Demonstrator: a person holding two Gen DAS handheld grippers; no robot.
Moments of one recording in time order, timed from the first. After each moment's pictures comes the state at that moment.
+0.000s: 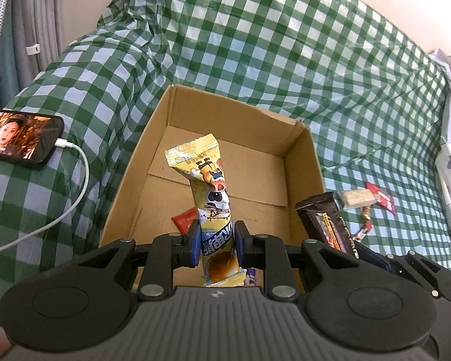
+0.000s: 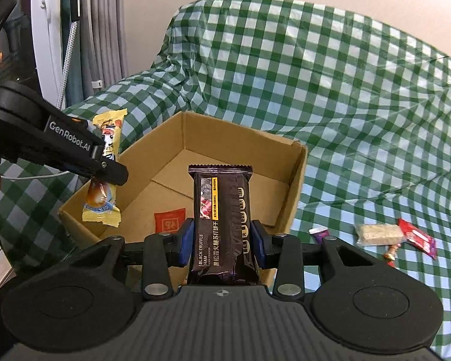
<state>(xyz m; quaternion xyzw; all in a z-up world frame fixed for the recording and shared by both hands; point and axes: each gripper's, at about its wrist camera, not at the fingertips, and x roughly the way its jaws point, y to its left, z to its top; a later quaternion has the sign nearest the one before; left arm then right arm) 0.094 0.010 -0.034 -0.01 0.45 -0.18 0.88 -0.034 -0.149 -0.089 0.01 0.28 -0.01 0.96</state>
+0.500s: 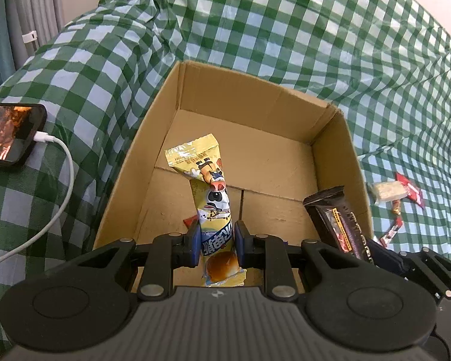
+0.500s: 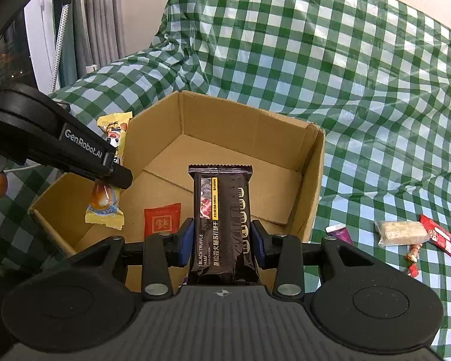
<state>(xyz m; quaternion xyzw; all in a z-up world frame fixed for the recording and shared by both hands) 0.137 -0.003 -0.081 0.02 0.48 -0.16 0.86 0.019 -0.152 -0.119 0.02 0.30 0.00 0.95</state>
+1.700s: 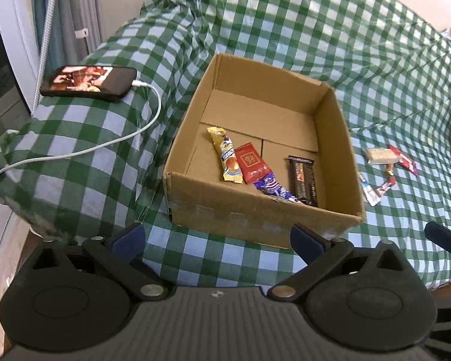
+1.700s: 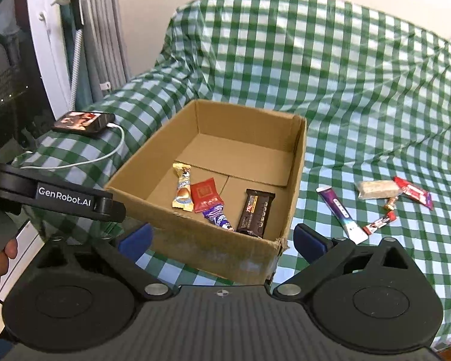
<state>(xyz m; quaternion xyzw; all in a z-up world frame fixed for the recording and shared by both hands) -0.020 0.077 -0.033 0.03 0.46 -0.13 0.88 -0.126 -0.100 -0.074 0.06 0.28 -0.02 0.96</state>
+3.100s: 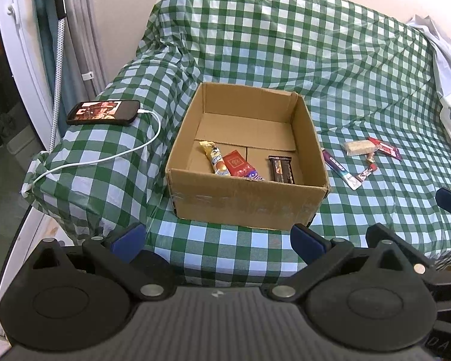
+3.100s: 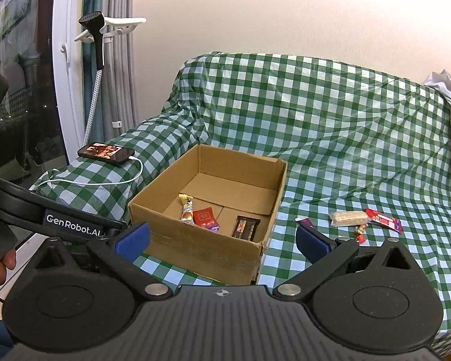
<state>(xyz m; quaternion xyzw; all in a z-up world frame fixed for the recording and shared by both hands) -0.125 0.072 0.006 0.08 0.39 -0.13 0.91 -0.242 -0.085 -0.048 0.03 0.19 -0.04 0.98</state>
